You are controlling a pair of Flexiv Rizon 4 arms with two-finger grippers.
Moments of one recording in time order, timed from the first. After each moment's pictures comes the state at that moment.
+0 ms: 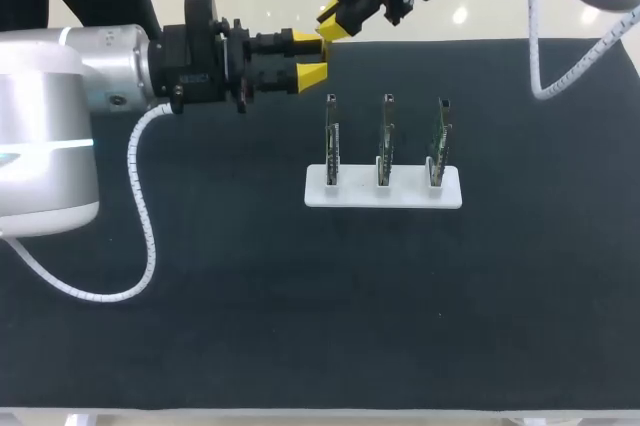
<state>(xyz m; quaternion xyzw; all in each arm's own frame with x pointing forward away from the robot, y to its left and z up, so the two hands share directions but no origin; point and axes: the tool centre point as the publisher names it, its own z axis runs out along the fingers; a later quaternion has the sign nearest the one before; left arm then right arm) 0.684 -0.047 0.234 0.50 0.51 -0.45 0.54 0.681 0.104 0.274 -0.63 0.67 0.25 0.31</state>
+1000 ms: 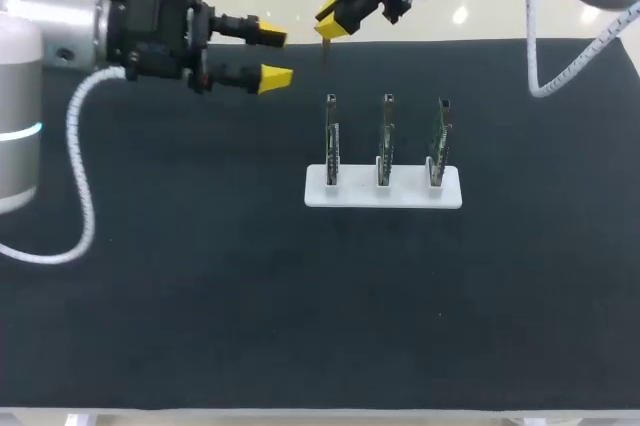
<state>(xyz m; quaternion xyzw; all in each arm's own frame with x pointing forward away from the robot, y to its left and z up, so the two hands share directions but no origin) 0.681 0.006 0.235 0.55 0.59 -0.38 0.45 0.685 0.105 0.274 -0.63 0.67 0.25 0.31</state>
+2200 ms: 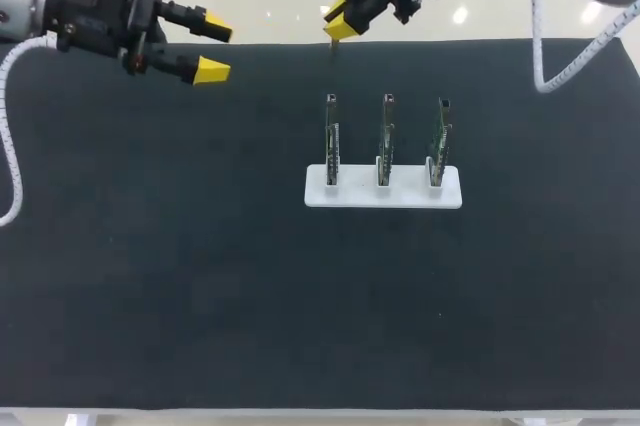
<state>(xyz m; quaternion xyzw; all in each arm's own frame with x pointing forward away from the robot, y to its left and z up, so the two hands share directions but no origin) 0.691 0.067 0.235 0.59 0.59 -0.37 0.40 0.690 0.092 0.268 -0.64 0.66 0.25 0.31</state>
